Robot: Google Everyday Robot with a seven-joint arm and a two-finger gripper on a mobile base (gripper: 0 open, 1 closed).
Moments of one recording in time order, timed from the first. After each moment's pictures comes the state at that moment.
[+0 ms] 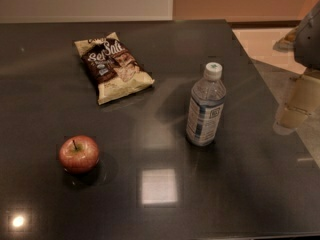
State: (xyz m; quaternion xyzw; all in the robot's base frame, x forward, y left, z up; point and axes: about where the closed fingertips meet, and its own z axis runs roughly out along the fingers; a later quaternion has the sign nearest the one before) arm 0.438 -0.217 0.976 -0.60 0.78 -0.03 0.16
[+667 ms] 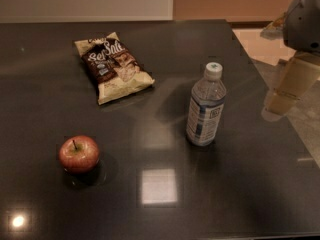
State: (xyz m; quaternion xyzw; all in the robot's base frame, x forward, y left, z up) arm 0.448 -0.192 0.996 -0.62 0.76 -0.02 0.18
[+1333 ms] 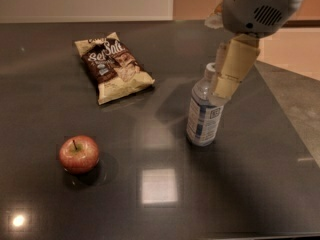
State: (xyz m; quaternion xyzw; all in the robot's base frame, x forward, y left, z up) arm 0.467 -0.101 1.011 -0.67 0.71 0.02 0.20
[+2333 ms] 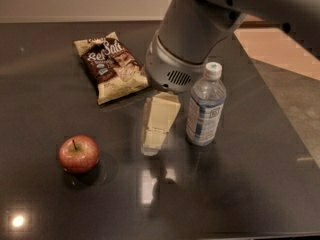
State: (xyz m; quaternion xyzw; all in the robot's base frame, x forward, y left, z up) arm 0.428 0.022 0.933 -0.72 0.66 0.11 0.17
